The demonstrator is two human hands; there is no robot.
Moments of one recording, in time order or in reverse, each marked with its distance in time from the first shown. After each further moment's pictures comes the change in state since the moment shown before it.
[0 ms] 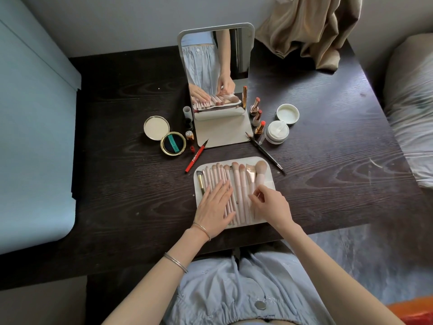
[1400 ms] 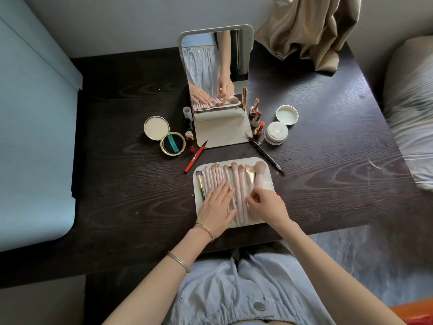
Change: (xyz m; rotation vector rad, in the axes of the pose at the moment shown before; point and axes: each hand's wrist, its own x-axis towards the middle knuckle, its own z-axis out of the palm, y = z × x) left_hand 0.003 0.009 0.004 0.032 -0.035 -0.038; right_hand 0.003 -0.004 0.000 -0.038 -0.079 -0.027
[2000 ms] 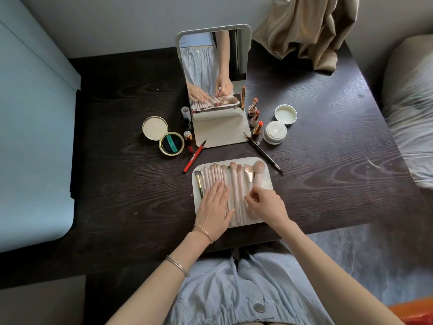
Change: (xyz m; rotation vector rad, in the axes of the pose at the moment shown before) left_hand -0.006 0.001 0.005 0.062 0.071 -0.041; right_hand -0.001 0.000 0.000 0.007 0.024 0.015
